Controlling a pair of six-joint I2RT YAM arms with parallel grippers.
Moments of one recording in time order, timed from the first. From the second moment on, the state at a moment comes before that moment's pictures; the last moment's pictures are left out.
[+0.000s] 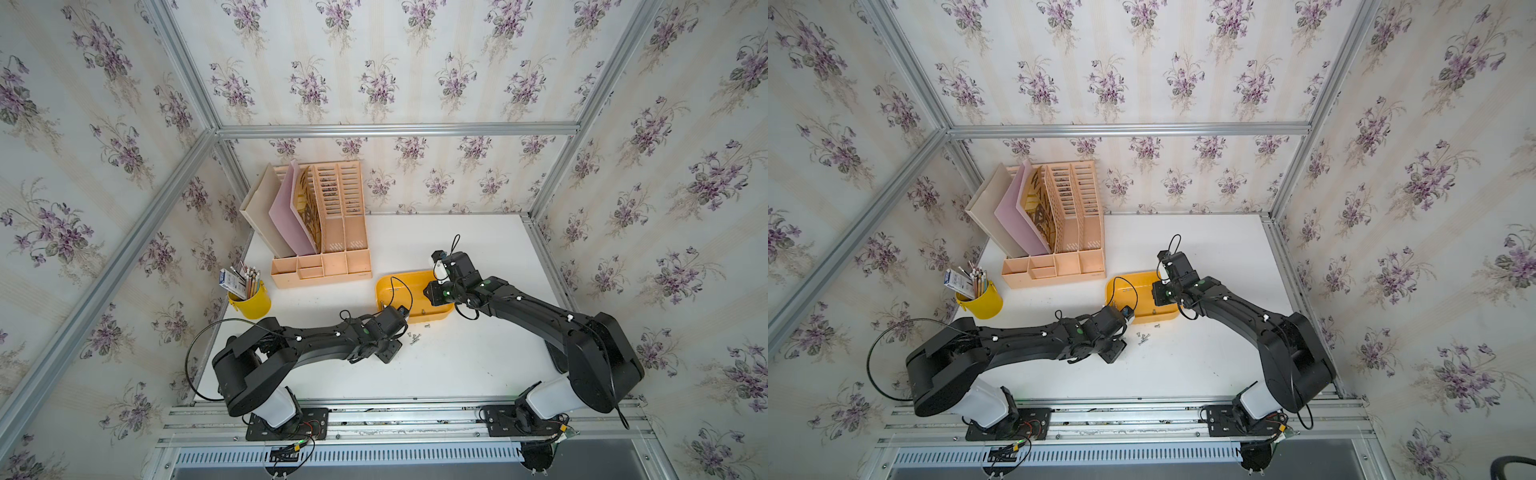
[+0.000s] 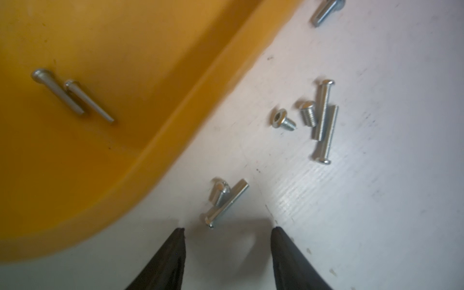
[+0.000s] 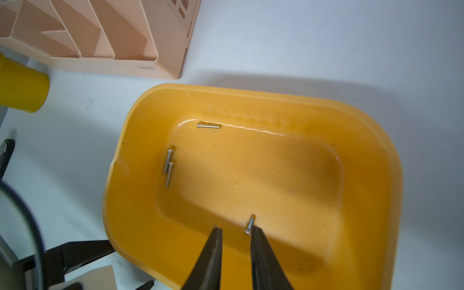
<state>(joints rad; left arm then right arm) -0.93 1.57 0.75 -0.30 -0.11 -0.18 0.58 1.50 0.95 -0.32 -0.14 0.33</state>
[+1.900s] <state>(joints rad) -0.92 1.65 0.87 -0.43 -0.03 -0.13 0.56 1.38 0.90 -0.35 -0.11 0.28</state>
